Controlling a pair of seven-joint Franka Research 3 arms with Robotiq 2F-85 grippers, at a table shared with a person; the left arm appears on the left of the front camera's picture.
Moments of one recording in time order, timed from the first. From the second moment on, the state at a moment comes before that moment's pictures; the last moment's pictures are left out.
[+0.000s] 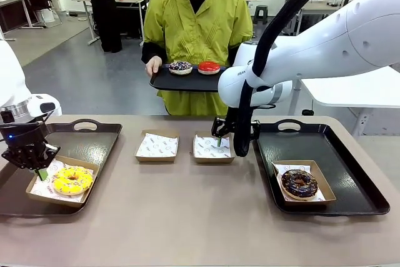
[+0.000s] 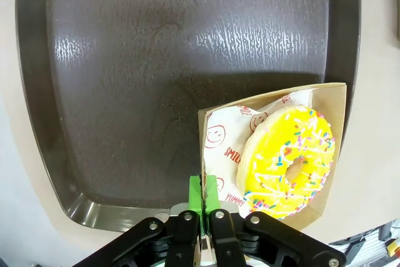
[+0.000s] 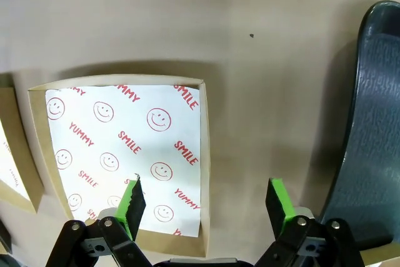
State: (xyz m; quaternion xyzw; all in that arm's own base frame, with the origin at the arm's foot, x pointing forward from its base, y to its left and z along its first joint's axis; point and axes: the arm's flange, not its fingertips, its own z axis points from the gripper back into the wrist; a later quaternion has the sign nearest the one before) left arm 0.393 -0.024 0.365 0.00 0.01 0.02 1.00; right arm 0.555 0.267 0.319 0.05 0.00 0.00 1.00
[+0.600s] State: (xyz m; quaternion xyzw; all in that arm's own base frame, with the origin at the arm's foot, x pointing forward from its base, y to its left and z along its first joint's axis) left arm 0.395 -0.025 0.359 0.00 0.02 0.02 1.00; right arm 0.556 0.268 0.318 0.05 0.00 0.00 1.00
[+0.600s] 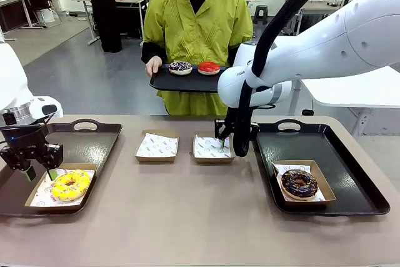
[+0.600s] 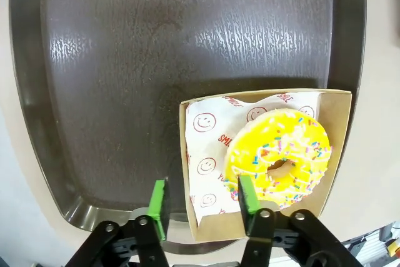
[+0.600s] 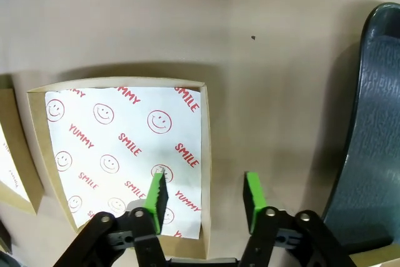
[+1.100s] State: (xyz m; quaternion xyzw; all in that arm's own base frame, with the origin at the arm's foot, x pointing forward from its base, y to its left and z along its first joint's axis) left arm 0.395 -0.023 0.360 0.00 0.02 0.02 1.00; right arm 0.556 0.268 0.318 0.05 0.00 0.00 1.00
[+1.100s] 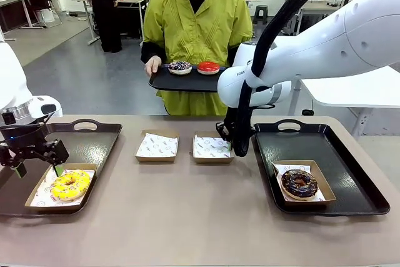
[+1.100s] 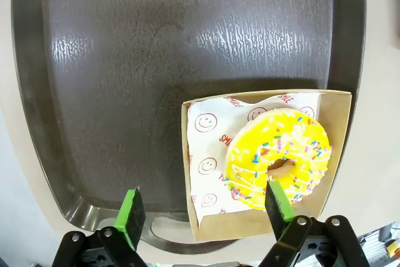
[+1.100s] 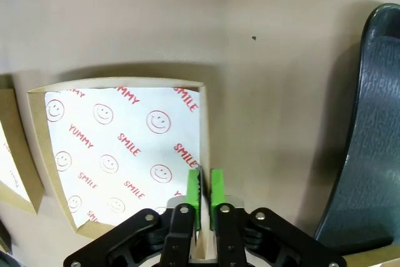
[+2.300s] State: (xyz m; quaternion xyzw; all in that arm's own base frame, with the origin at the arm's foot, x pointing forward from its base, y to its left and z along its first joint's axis) left arm 0.320 0.100 0.491 -0.37 -0.08 0.03 0.93; right arm 0.520 0.260 0.514 0.06 -0.05 0.01 1.00
